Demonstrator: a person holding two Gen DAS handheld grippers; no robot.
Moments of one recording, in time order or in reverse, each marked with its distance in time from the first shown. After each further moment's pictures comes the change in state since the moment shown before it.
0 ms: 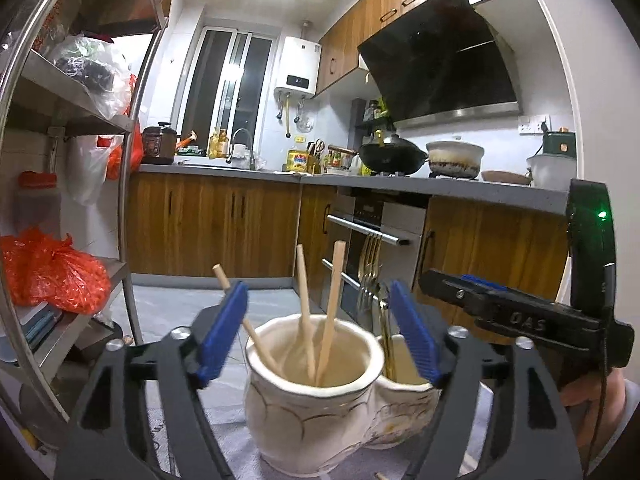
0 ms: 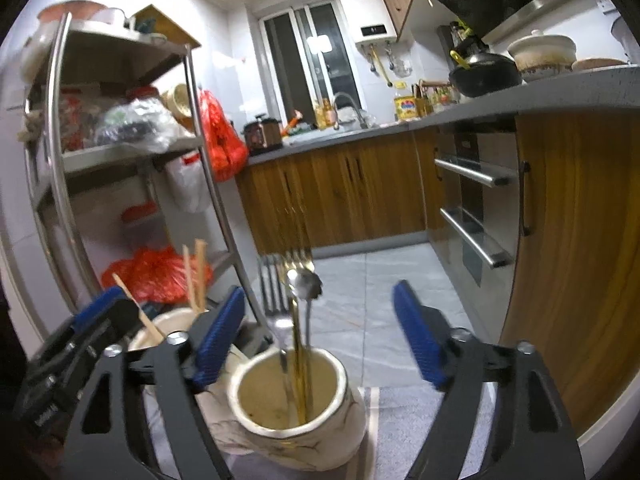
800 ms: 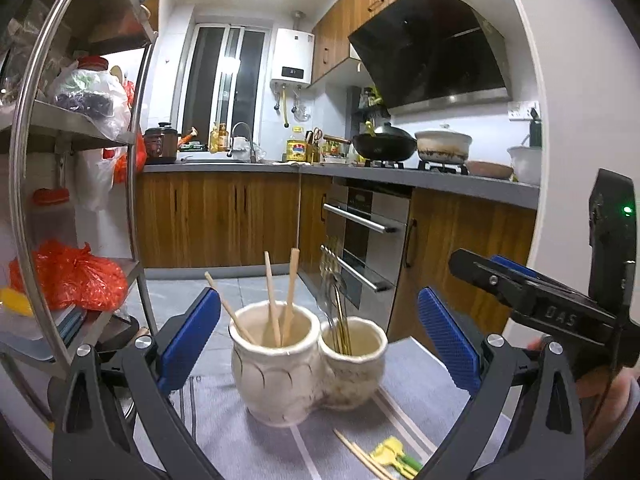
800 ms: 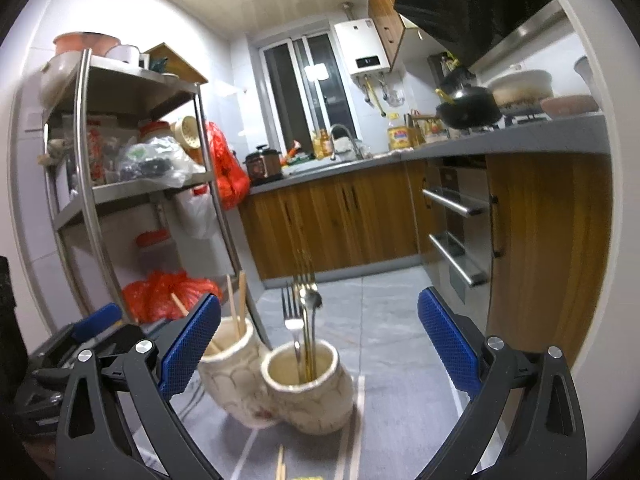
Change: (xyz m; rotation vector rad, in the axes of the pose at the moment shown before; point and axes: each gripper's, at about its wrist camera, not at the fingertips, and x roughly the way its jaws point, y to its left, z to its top) left arm -0.070 -0.049 0.030 0.048 0.077 0.031; right arm -0.093 -0.003 0.005 0.017 -0.057 -0.029
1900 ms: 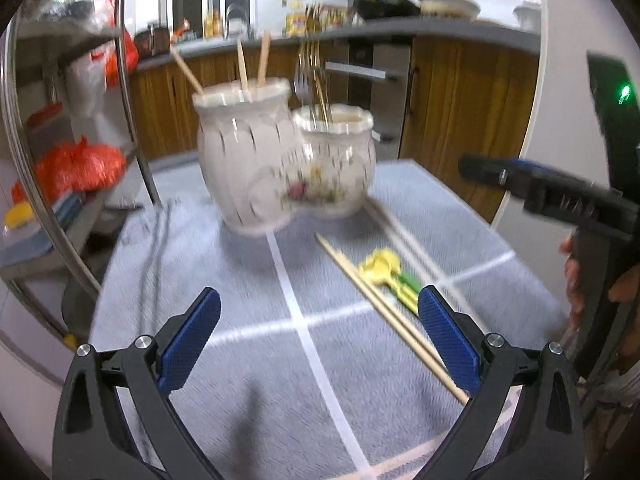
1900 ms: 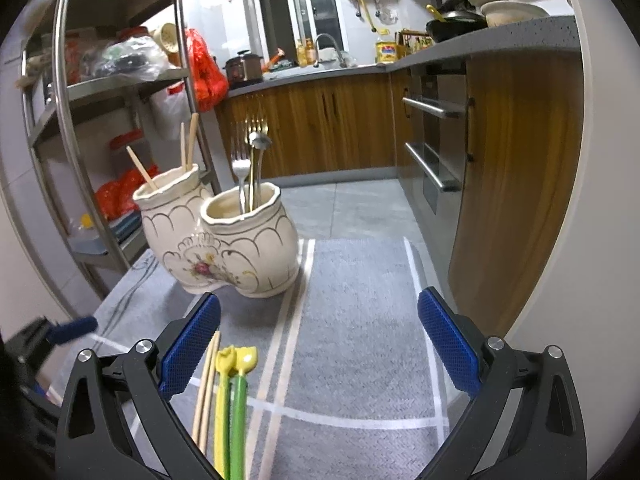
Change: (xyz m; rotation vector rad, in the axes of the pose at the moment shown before) left arm 0.008 -0.033 -0.122 0.023 0.500 0.047; right arm 0.003 -0.030 -0.075 -0.065 0.334 -0.084
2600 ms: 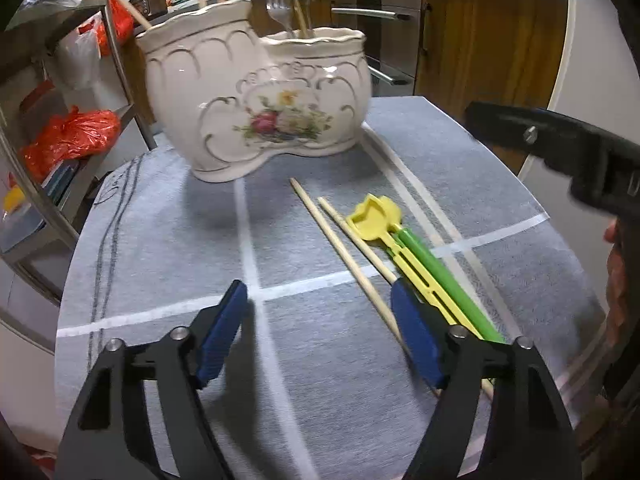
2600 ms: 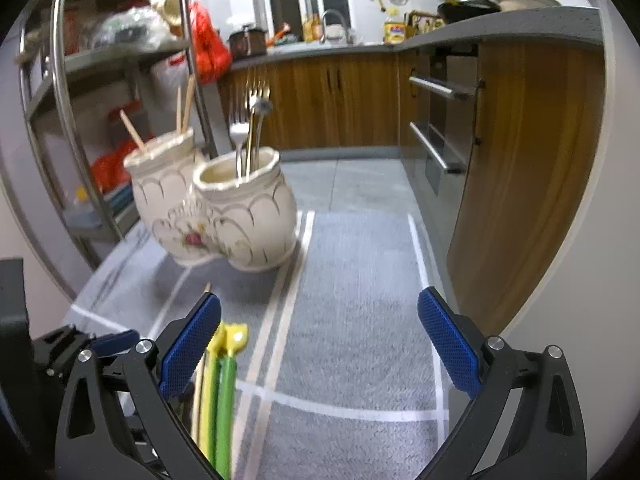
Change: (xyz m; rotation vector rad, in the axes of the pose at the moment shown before) left arm 0.044 -0.030 -0.004 0.022 0.166 0.083; right arm 0.018 0.003 -0.007 -0.053 0.102 -0.013
